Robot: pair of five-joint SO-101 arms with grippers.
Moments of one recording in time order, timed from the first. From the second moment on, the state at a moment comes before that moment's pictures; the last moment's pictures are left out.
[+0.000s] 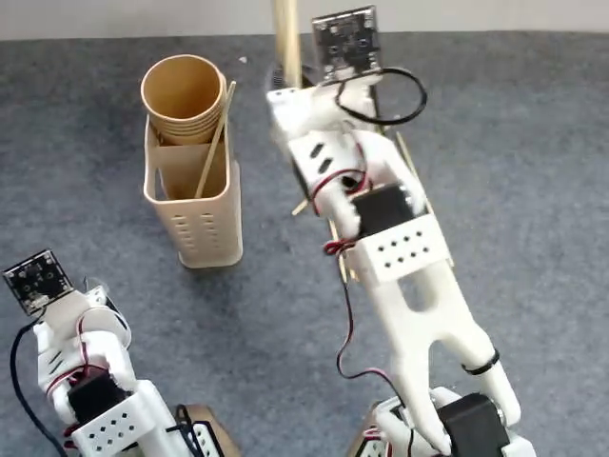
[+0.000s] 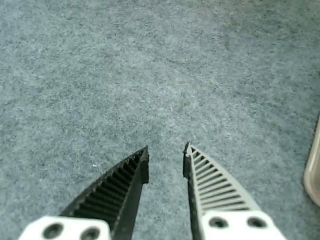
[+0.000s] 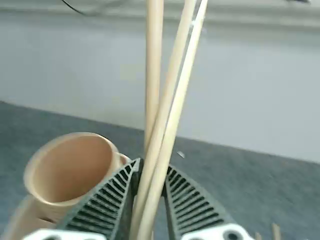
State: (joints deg) left arm -39.9 -103.6 96.0 52.8 5.6; right arm -30.8 -22.6 13.1 19.1 -3.2
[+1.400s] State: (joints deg) left arm -39.9 -103.6 96.0 52.8 5.6; right arm -43.6 -28.7 48.9 -13.9 3.8
